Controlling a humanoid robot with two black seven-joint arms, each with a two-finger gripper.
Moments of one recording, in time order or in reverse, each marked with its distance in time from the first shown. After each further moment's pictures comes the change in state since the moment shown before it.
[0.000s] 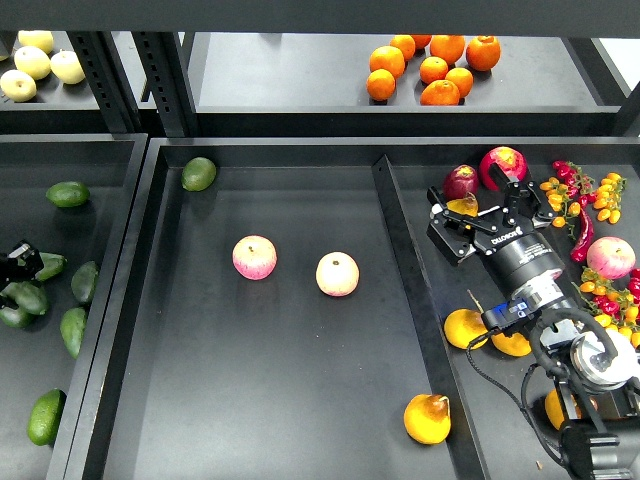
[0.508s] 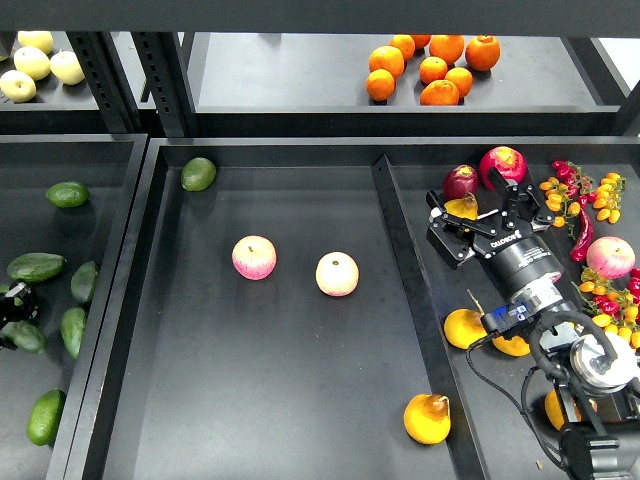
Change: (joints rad) left arm 0.107 -0.010 -0.073 0.010 0.008 0.000 0.000; right arm -0.006 0.000 -0.002 0.001 0.001 0.001 -0.002
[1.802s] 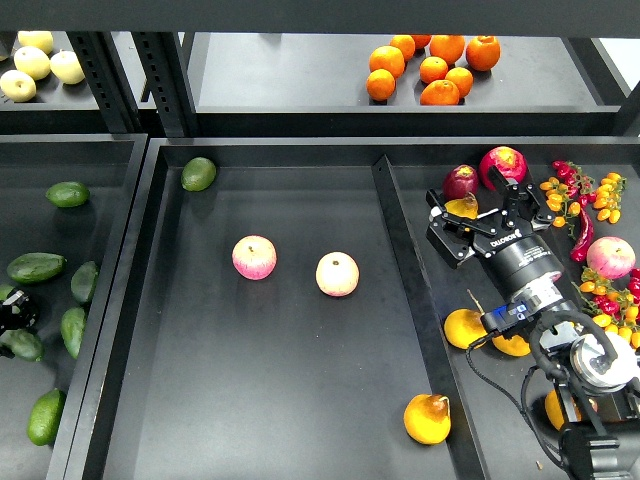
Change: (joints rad) left arm 0.014 0.009 -0.028 0.001 0.084 0.000 0.000; right arm 0.001 0.000 0.000 0.002 0.001 0.000 0.001
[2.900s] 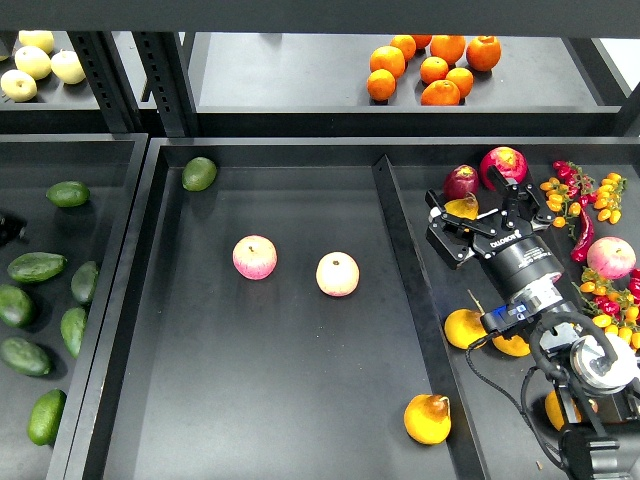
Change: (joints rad) left arm -0.183 -0.075 -0.443 -0.035 -0.048 0.000 0.000; right arm -0.027 0.000 -0.002 -0.001 0.001 0.018 -0.010
